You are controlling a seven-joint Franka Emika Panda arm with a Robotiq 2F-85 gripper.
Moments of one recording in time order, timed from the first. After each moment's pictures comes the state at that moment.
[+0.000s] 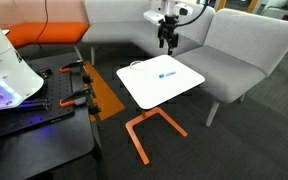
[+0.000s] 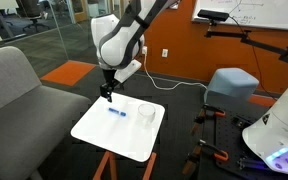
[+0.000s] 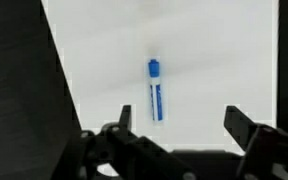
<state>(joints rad) 0.01 0.64 0.02 -1.91 -0.08 2.51 0.16</state>
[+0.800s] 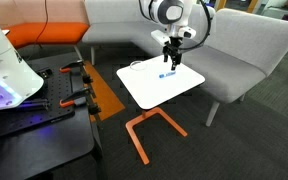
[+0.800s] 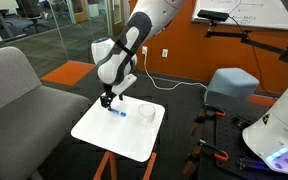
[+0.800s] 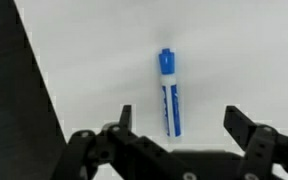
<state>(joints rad) 0.00 0.89 0.00 -1.69 -0.05 2.51 0.16</state>
